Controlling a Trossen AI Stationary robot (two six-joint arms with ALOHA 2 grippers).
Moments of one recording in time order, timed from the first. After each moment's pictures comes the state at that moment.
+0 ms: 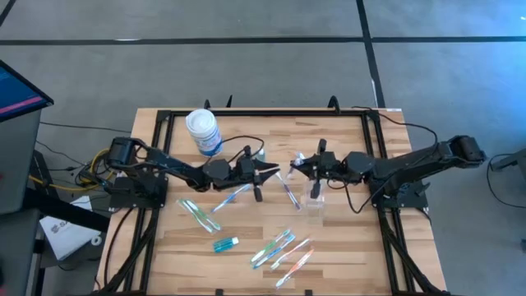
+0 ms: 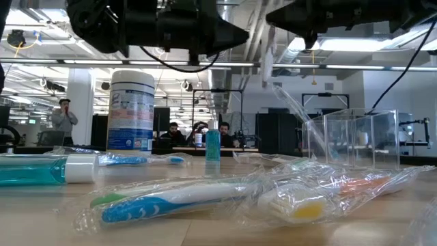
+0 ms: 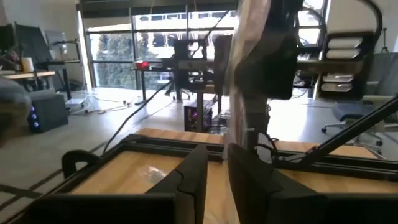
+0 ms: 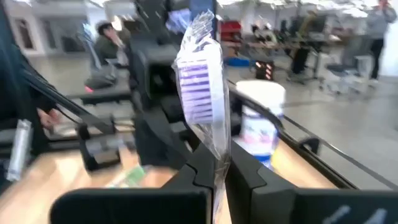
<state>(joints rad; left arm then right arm) -0.07 1.70 0.73 1.07 -0.33 0.02 0.12 1.11 0.52 0.58 0.33 0.03</state>
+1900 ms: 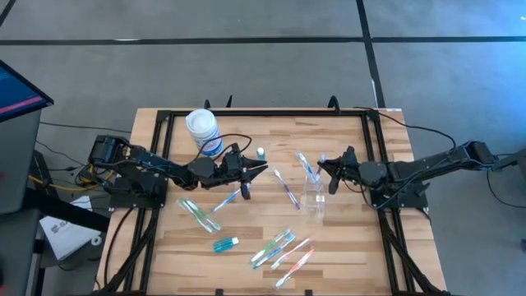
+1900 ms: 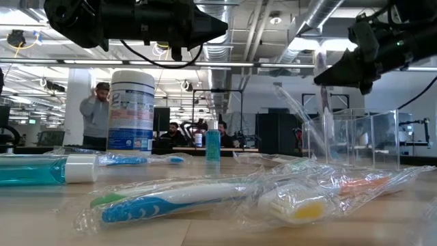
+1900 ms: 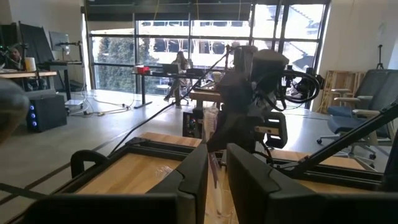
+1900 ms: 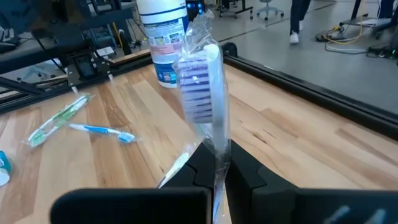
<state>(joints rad) -0.07 1.55 0.61 1.07 -0.33 -0.02 0.17 0.70 0.22 0.19 0.63 0.34</state>
